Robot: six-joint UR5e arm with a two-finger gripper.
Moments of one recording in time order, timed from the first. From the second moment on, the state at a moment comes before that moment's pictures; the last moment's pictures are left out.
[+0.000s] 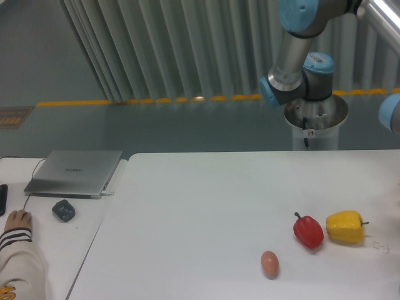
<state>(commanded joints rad) 2.65 -1.97 -1.45 -1.11 1.51 1.42</state>
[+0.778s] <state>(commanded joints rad) 2.96 -1.91 -1.49 -1.14 1.51 1.76</state>
